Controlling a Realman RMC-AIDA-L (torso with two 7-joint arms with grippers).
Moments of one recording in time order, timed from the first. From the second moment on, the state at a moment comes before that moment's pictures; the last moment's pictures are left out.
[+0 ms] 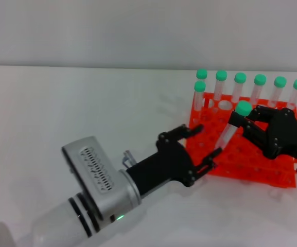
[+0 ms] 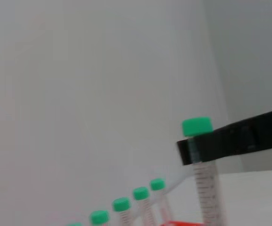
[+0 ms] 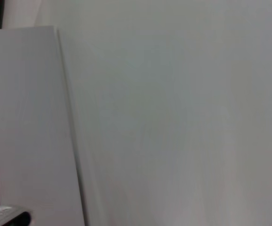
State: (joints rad) left arm -0.59 -2.10 2.80 0.37 -0.67 1.10 -0.04; right arm 0.51 2.02 -1.04 -0.34 1.91 1.56 -2.17
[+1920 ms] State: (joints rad) left arm -0.22 -2.09 2.68 0.33 -1.07 1.37 0.04; right arm 0.77 2.03 -1.07 -0.11 2.16 1.15 -2.42
